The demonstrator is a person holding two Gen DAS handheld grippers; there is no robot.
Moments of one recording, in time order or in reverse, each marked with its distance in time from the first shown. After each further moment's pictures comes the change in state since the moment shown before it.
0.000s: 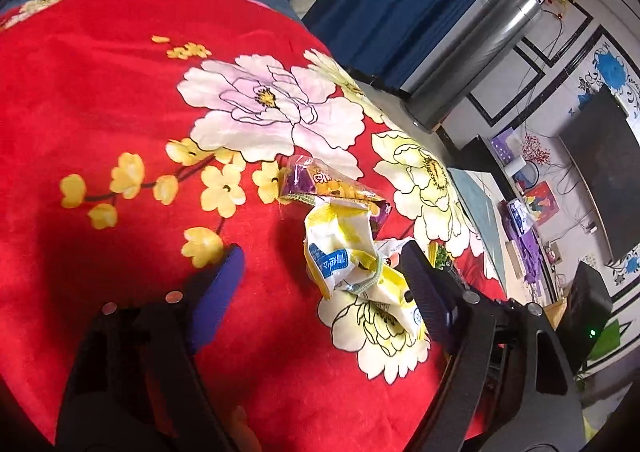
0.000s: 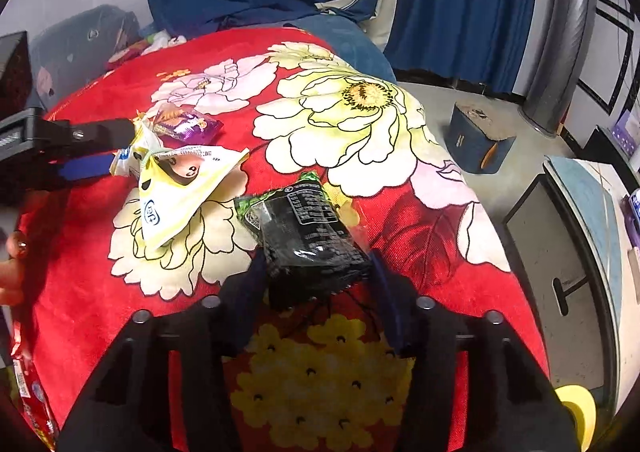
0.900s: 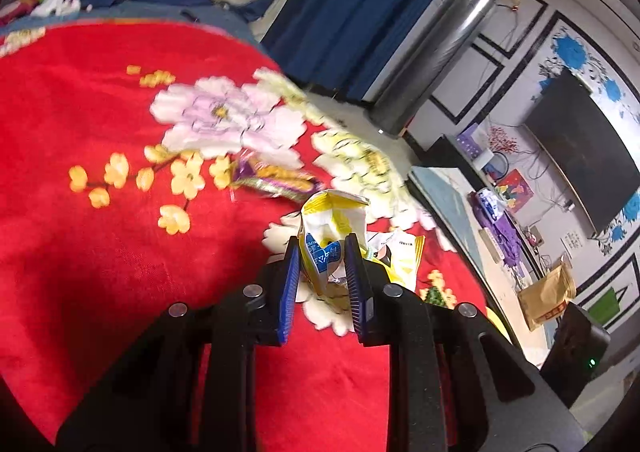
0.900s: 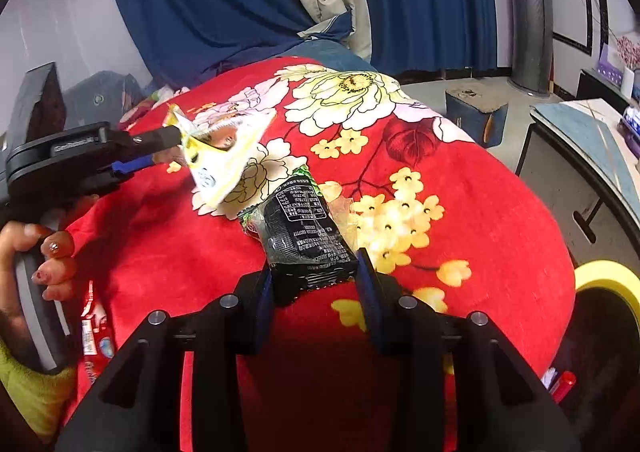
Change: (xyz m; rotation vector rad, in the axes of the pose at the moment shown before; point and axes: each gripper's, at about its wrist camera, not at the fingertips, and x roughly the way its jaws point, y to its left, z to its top) left arm -0.047 -0.029 -0.028 0.122 -0.094 -0.097; right arm -0.072 0.014 -0.068 0.217 -0.112 0.089
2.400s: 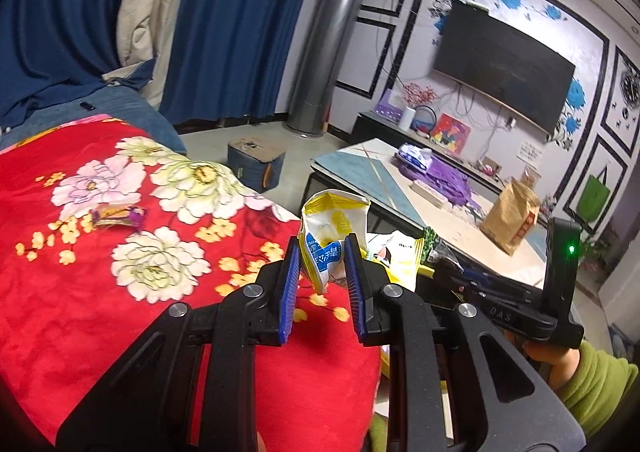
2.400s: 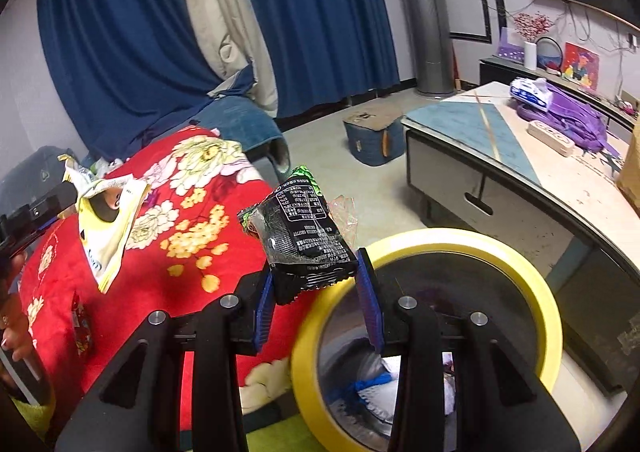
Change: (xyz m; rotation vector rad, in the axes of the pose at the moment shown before) left arm -0.030 -0.162 -0.063 0.396 -0.037 -0.157; right arm -0.144 -0.117 -0.043 0.208 -0.161 -0.231
